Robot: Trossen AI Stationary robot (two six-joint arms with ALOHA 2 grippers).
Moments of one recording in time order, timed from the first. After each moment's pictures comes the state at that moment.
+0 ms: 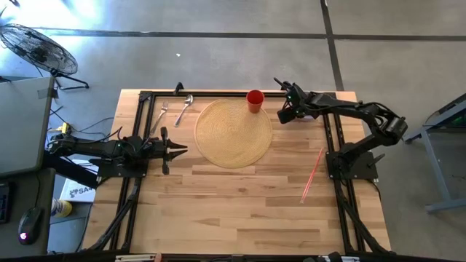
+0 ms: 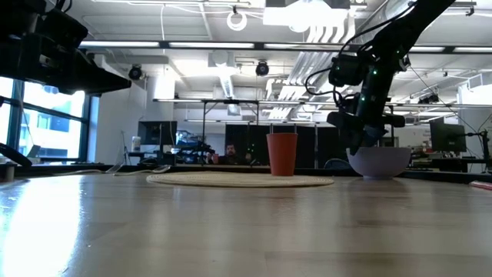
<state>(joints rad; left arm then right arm) -0.10 0.15 0.01 0.05 -0.25 0.10 -0.74 1.46 0.82 -0.51 0.24 0.42</state>
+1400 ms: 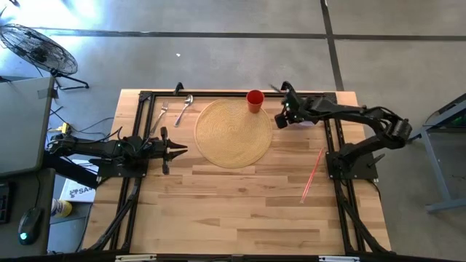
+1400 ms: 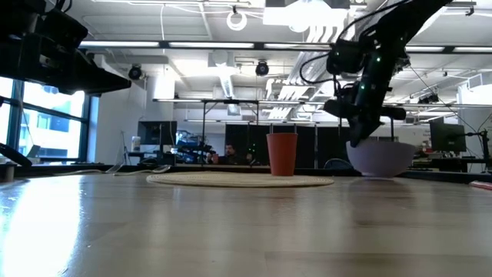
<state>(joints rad) -0.10 0.15 0.01 0.05 -0.25 0.10 -0.60 1.39 0.83 -0.58 0.27 0.55</state>
